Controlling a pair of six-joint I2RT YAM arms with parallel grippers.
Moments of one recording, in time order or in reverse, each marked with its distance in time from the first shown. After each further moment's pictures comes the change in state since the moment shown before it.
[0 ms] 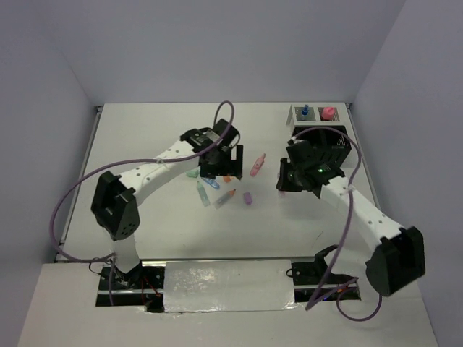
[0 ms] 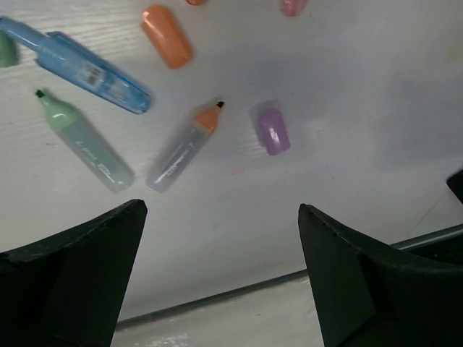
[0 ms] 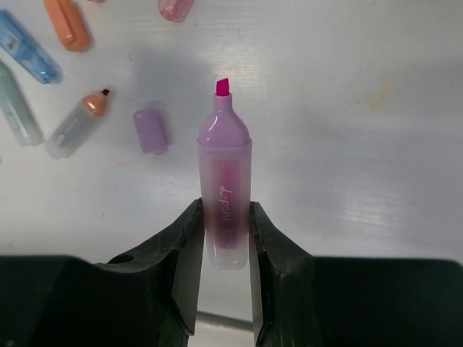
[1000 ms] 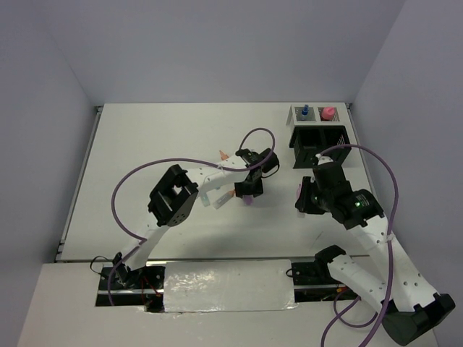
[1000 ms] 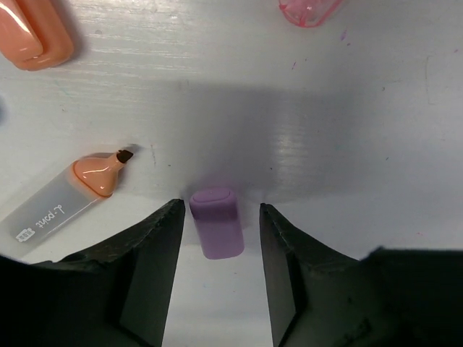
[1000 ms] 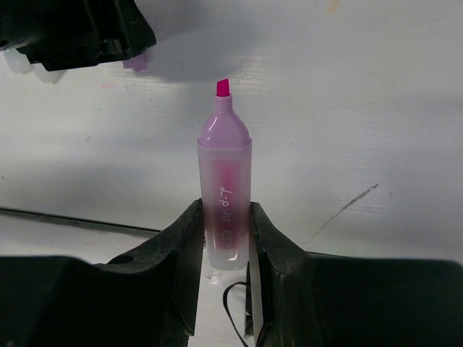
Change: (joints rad) left arm -0.206 0.515 0.323 -0.075 -0.226 -0.383; right arm -0.013 -0.449 -0.015 -0.378 0.012 0.016
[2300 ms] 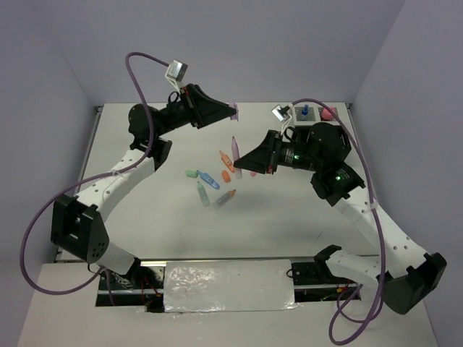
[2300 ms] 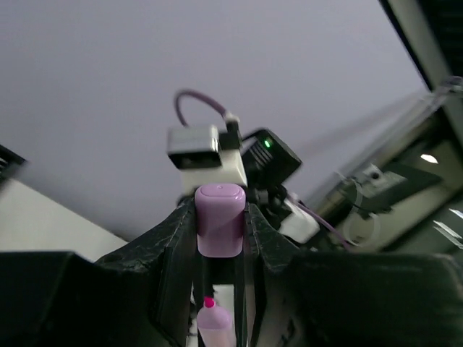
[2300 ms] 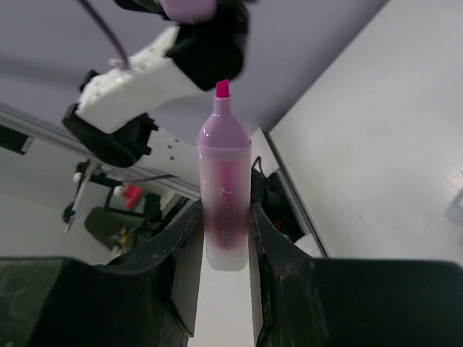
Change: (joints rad) left arm 0.495 -0.808 -0.629 1.798 1.060 -0.270; right arm 0.111 0.235 0.180 0.908 -0.807 0.342
